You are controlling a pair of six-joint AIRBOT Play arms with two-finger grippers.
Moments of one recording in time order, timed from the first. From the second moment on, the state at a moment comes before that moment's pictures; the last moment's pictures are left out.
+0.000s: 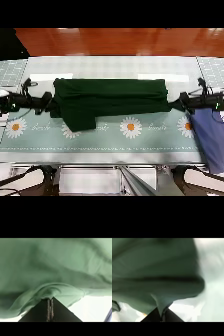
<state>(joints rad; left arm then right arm) 0.33 -1.32 0.86 0.77 -1.15 -1.32 -0.41 -1.37 0.91 -0.78 1.25 1.24</state>
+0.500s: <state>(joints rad) 0.26 -1.75 1.39 0.73 -1.17 -1.40 -0.31 -1.69 1.36 -0.76 1.25 1.32</state>
